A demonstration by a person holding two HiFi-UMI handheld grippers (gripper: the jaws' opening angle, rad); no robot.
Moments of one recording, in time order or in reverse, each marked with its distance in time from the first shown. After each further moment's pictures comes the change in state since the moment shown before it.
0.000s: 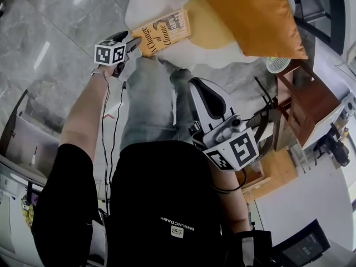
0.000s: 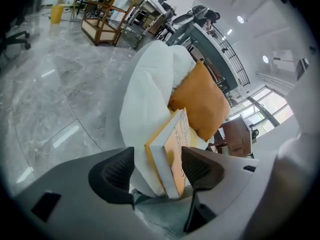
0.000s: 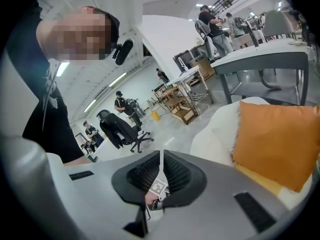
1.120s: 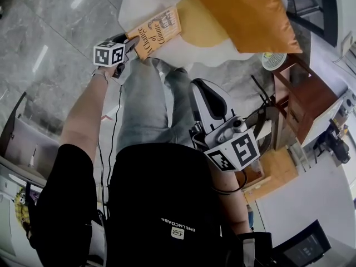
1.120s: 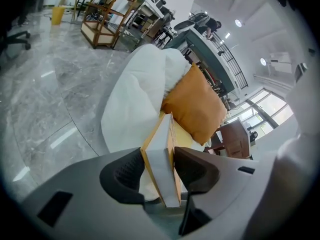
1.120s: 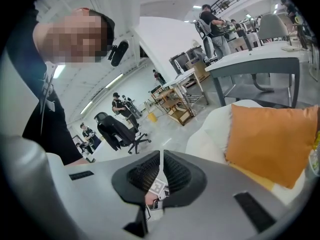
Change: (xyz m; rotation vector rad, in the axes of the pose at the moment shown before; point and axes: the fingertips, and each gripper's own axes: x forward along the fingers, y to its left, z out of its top) left arm -0.003 -0.039 0.004 -0.002 -0.042 -0.016; right arm -0.042 -0.003 0.009 0.026 -0.013 -0.039
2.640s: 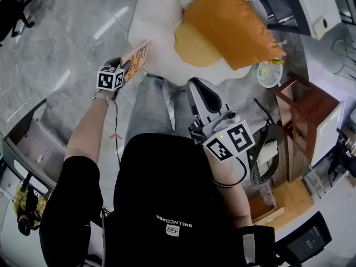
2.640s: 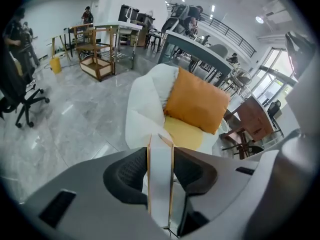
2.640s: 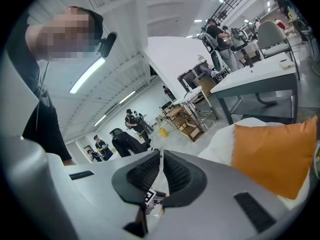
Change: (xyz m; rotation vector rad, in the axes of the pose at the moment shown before) left arm -0.148 -0.112 0.002 0.233 0.003 0.328; right arm -0.149 0.034 0.058 -0.026 -0.181 0.152
